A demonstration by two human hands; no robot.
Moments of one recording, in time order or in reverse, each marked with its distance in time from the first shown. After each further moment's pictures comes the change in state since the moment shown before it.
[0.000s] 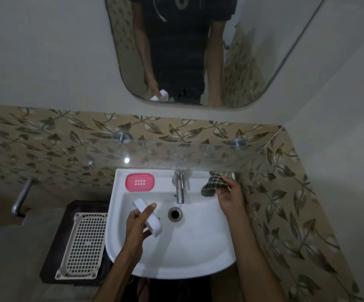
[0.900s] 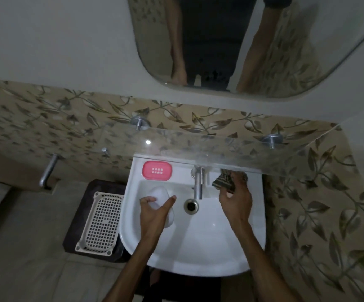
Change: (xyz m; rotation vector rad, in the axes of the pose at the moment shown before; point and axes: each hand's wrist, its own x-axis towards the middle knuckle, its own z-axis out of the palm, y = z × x) left_hand 0.026 -0.007 0.027 0.288 0.334 0.083; right_hand 0.037 0.056 -0.032 -1.580 0.017 -0.930
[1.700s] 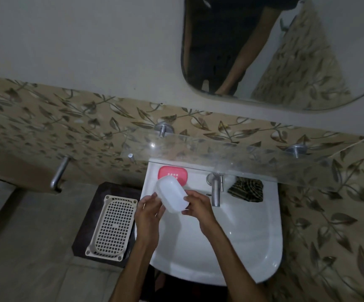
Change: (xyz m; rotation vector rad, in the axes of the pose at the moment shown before) left_hand 0.068 -0.023 -0.062 -0.769 -0.135 -0.082; right_hand -0.060 -0.141 0.067 0.785 -0.674 0.586
